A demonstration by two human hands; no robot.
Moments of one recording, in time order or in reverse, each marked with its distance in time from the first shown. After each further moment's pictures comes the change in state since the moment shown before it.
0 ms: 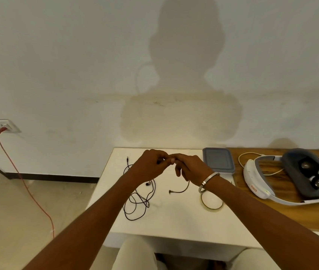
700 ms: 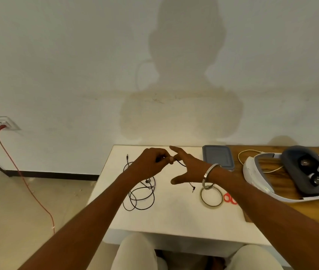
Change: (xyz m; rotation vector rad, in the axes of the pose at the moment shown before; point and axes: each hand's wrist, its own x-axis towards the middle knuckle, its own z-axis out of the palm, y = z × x) left_hand -0.001 -0.002 0.001 -0.029 -0.028 0.005; right_hand -0.002 -0.007 -0.010 -0.054 -0.273 0.118
